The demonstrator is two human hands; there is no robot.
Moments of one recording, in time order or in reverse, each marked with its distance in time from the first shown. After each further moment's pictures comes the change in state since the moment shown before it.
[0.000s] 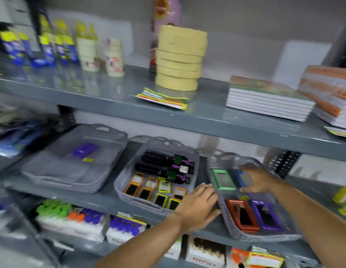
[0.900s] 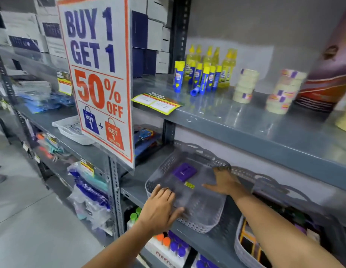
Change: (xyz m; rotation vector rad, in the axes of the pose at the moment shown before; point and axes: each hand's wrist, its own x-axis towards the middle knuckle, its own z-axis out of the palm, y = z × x) left_hand -0.296 -0.294 -0.156 0.326 0.070 -0.684; right_hand 0.185 -0.491 -0.038 0.032 0.164 -0.405
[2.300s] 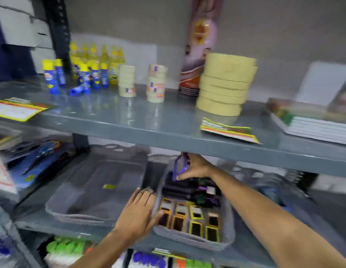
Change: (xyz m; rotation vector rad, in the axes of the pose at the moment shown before) left_hand 0.044 0.147 0.015 -0.097 -0.057 0.365; right_hand -0.121 0.140 -0.054 0.531 0.102 0.156
